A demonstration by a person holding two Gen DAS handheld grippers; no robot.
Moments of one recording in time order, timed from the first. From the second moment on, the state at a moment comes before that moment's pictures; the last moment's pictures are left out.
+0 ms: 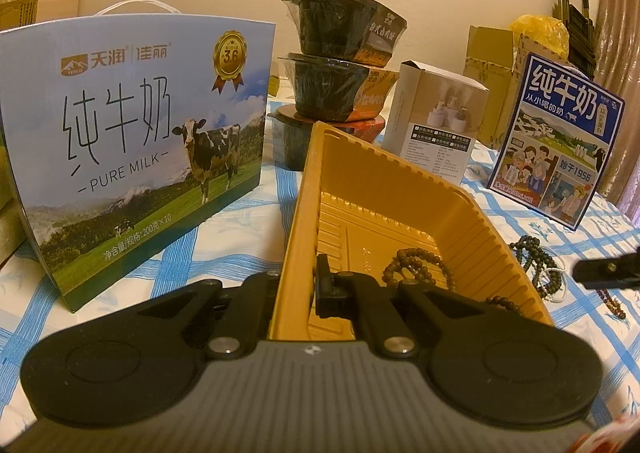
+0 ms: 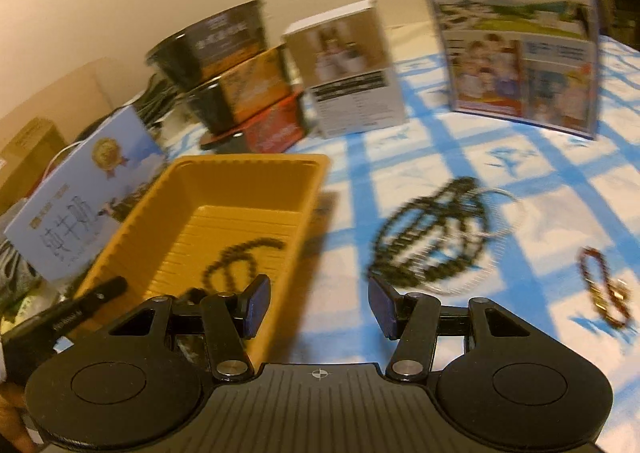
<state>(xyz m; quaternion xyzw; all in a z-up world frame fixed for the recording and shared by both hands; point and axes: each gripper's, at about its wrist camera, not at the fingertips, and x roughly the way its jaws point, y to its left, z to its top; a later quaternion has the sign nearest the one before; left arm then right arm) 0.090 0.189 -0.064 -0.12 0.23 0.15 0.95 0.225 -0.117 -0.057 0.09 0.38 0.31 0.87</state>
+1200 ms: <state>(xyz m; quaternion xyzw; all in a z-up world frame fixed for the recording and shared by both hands) 0.090 0.189 -0.064 -0.11 0.23 0.15 0.95 0.253 -0.250 -0.095 -0.01 0.35 0.11 0.93</state>
